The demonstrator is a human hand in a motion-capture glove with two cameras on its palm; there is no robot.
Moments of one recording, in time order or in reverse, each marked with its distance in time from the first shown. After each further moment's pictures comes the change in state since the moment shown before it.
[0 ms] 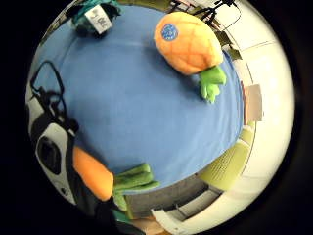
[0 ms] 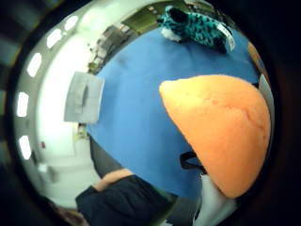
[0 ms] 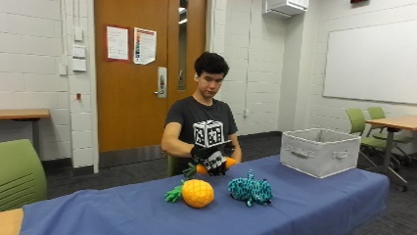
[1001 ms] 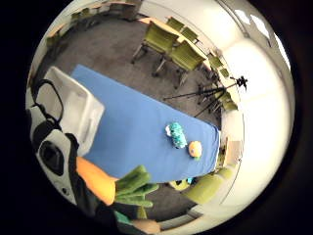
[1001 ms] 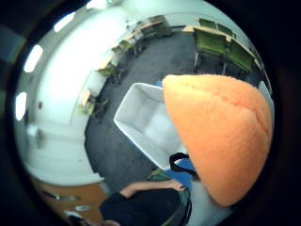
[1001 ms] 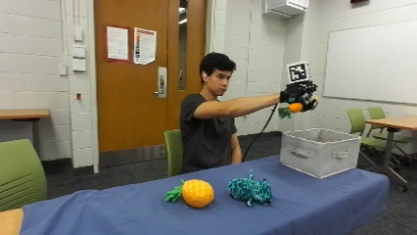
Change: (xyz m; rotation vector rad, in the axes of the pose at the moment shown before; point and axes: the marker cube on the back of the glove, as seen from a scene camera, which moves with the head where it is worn) arm -0.424 -0.122 -0.205 0.173 0.048 -0.625
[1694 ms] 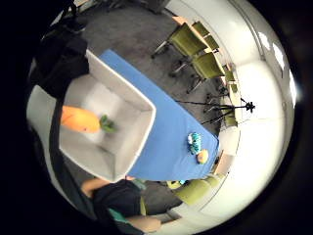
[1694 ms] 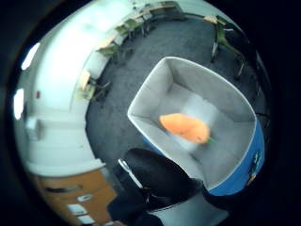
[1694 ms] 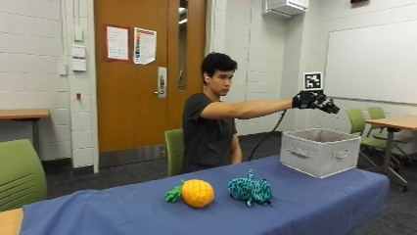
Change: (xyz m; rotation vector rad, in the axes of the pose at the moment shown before) arm -0.075 -0.053 0.049 -0.139 -0.050 0.010
